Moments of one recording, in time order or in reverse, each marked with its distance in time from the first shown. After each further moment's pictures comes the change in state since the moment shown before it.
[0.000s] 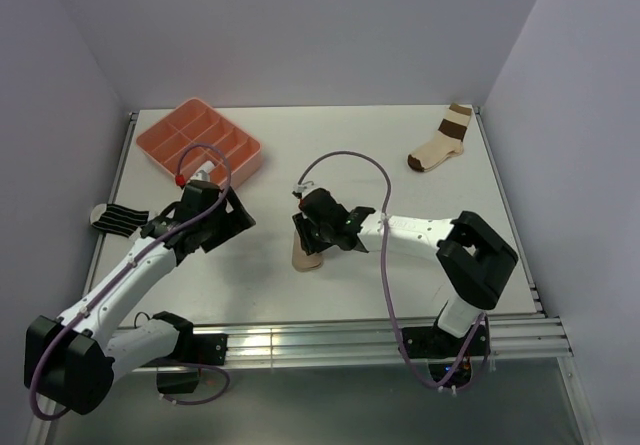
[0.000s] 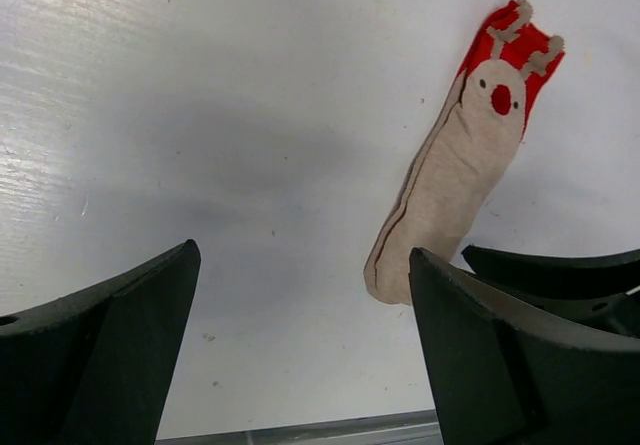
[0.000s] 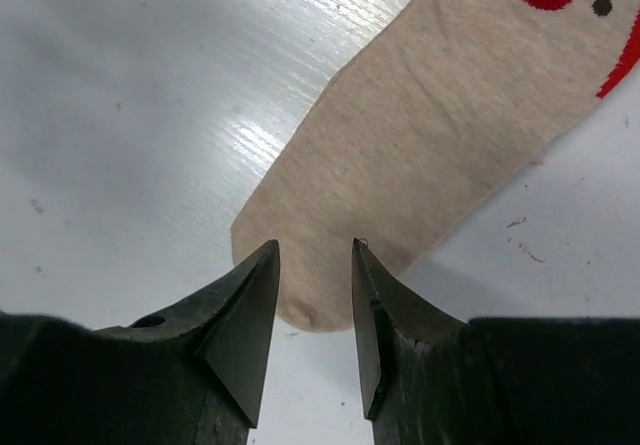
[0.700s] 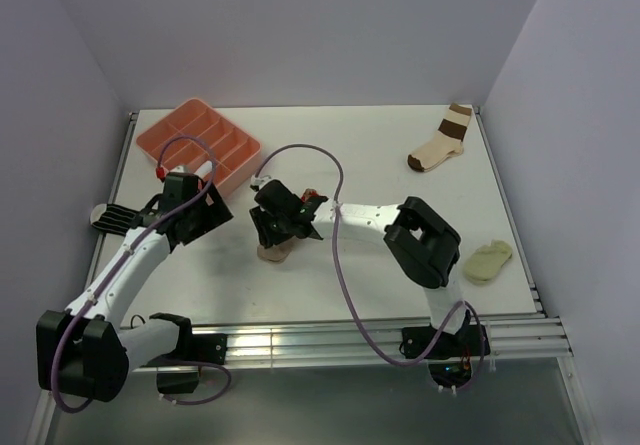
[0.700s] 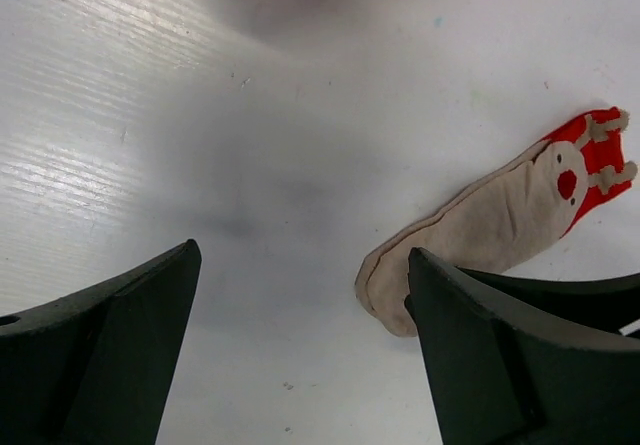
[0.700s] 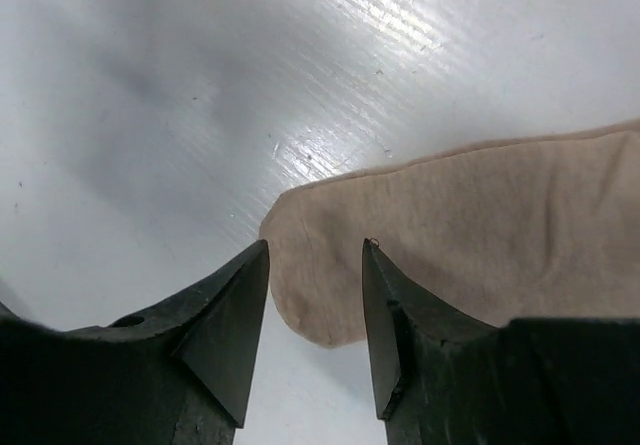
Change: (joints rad) left arm 0.186 0.077 0.024 0.001 -0.018 0.177; right arm 0.076 0.353 0.405 -0.046 -0.042 0.062
